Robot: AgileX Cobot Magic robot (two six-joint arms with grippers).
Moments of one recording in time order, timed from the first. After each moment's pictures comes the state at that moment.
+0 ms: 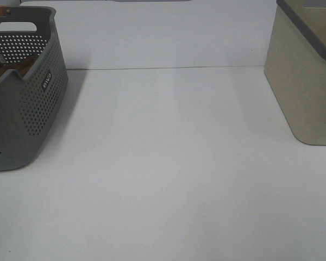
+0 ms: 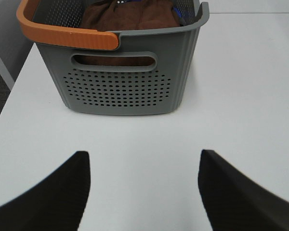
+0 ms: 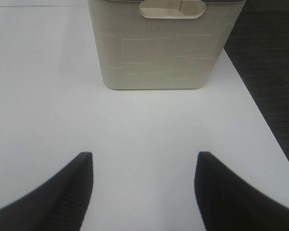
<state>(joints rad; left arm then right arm) 0.03 0.02 -0.51 0.00 1.05 -0.05 0.00 0.01 -0.50 -0.11 1.06 0.06</state>
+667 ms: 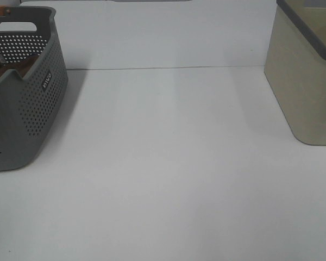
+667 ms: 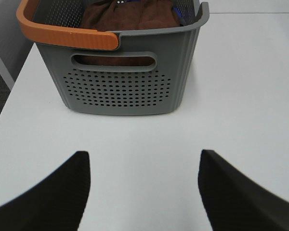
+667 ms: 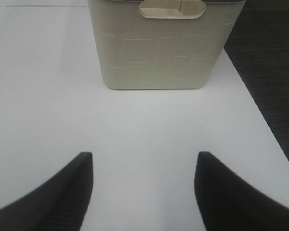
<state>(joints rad) 0.03 0.02 -0.51 0.00 1.05 -0.05 0.00 0.01 -0.50 -0.11 1.06 0.06</state>
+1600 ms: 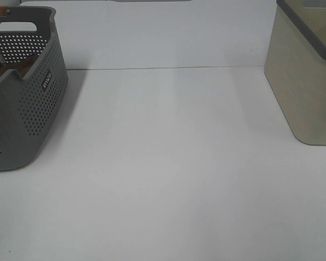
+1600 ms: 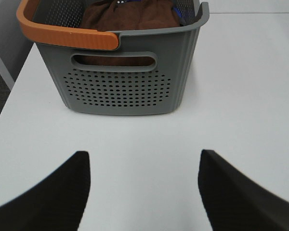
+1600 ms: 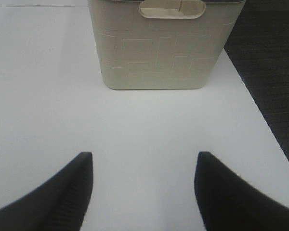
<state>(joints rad) 0.03 0.02 -0.51 0.00 1.05 -0.05 0.00 0.01 -0.50 -0.11 1.06 0.06</state>
